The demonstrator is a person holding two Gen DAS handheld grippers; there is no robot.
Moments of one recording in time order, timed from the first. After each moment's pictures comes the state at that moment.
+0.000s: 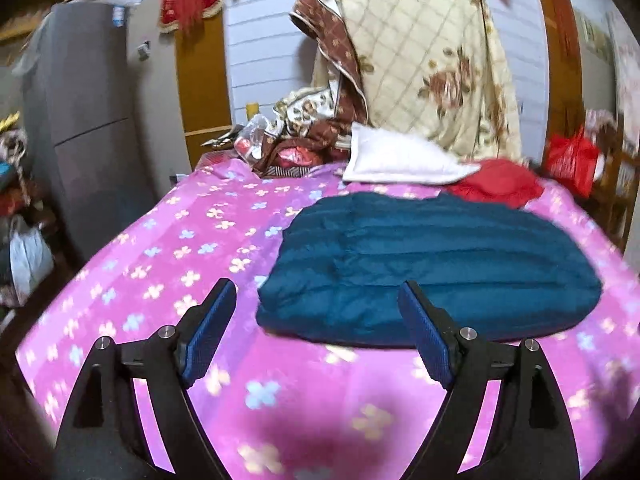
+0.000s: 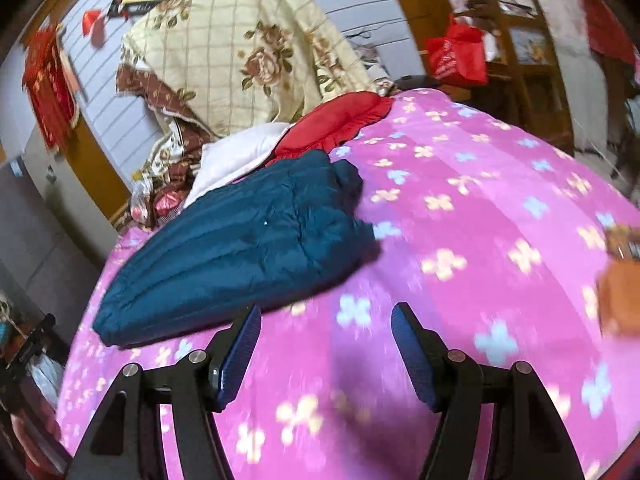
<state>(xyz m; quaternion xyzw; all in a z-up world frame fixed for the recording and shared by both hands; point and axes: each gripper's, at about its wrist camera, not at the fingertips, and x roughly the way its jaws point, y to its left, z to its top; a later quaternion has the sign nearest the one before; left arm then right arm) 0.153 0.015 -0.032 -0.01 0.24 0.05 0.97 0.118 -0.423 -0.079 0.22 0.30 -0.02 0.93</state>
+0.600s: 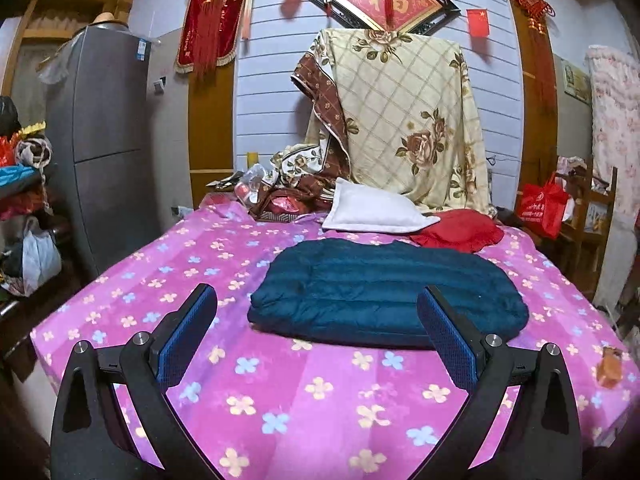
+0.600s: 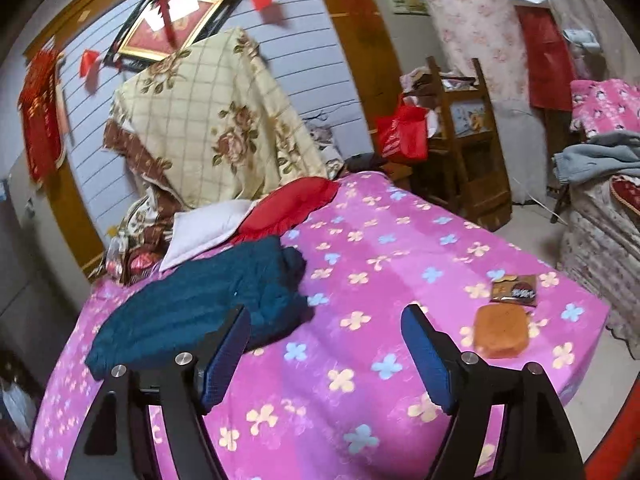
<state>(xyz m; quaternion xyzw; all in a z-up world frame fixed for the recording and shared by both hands) 0.020 -0.027 0.030 -0.03 0.16 0.04 0.99 0.014 -0.447 0.000 0.18 0.20 -0.13 0.95</state>
